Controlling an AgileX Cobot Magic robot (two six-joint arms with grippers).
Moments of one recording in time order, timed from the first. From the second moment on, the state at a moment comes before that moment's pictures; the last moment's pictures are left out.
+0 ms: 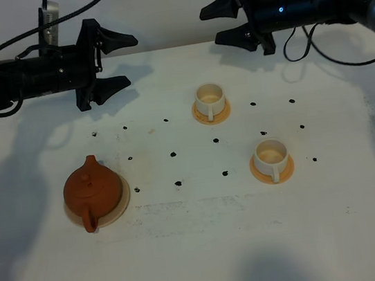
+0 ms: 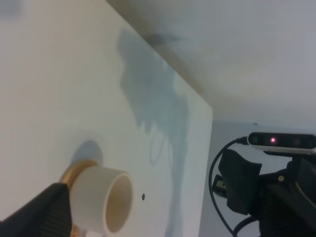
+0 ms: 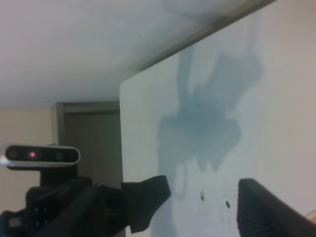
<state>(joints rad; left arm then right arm) -0.06 2.33 -1.65 -1.53 0.73 0.55 0.14 2.49 -2.07 1.38 1.00 -0.34</state>
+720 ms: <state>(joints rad) -0.04 2.33 -1.65 -1.52 0.75 0.69 0.17 2.52 -2.07 1.41 0.99 -0.45</state>
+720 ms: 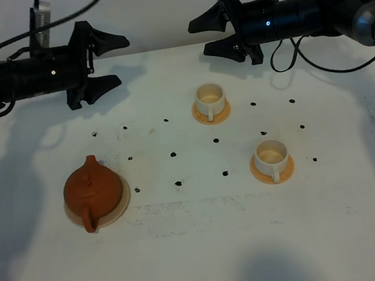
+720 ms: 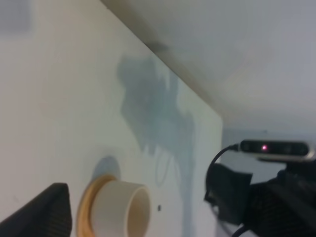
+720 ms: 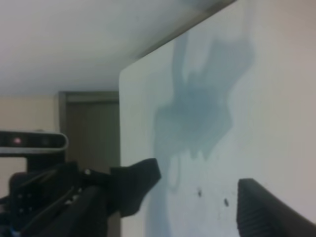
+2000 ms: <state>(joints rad) -0.09 1.87 -1.65 -0.48 0.66 0.53 0.20 2.06 -2.10 0.31 0.91 -0.33</state>
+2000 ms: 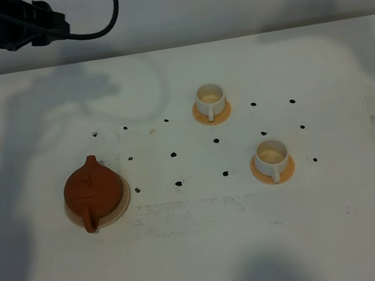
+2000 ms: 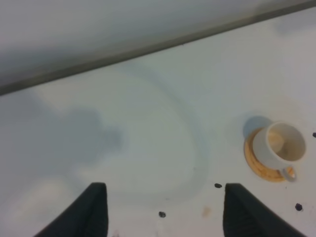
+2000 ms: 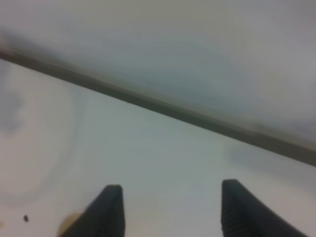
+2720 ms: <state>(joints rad) -0.09 1.83 -1.65 -0.35 0.71 0.43 0.21 1.41 -1.67 0.14 0.95 -0.23</state>
